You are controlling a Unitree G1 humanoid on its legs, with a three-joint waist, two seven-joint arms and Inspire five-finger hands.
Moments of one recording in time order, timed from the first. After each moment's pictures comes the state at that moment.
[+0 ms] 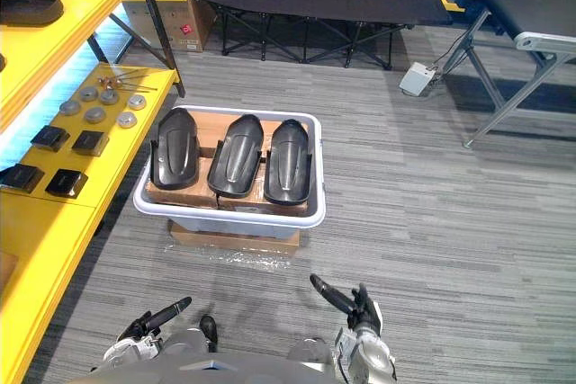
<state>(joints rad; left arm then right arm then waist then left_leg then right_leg) 0.09 0.09 0.19 0.95 -0.39 0.09 0.09 0.17 -0.06 -0.18 0.66 0.24 -0.13 -0.08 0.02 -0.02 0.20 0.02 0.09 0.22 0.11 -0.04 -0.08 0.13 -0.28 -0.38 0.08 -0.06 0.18</state>
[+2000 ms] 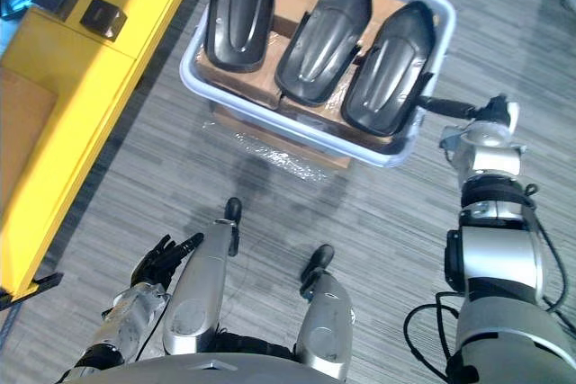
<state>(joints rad) 0.00 0.13 -0.01 0.79 -0.54 -0.05 0.01 -0.93 -0.81 0.00 1.01 0.32 0.32 -0.30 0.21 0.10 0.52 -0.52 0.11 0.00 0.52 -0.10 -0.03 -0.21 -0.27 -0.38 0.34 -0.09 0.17</state>
